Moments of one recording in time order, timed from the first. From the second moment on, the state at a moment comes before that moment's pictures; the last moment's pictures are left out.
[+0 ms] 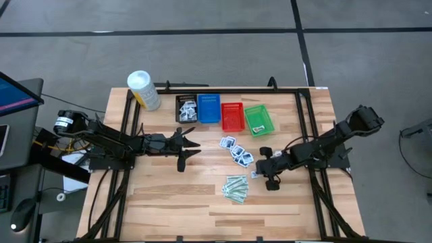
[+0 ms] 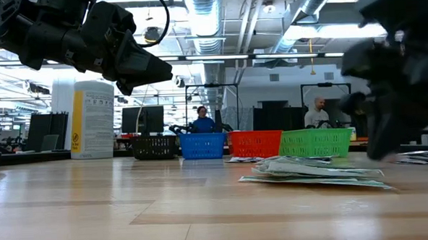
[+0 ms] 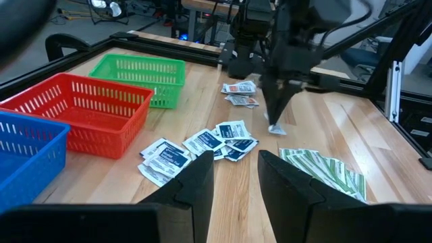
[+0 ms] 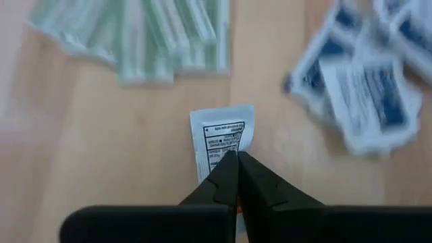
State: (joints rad) left arm -0.13 1.30 0.32 0.76 -0.21 -0.16; right arm 0.38 1.36 0.46 -0.10 0.14 0.23
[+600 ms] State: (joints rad) left arm -0.13 1.30 0.32 0.76 -0.21 -0.16; right arm 0.33 1.36 0.75 -0.35 0.59 0.12
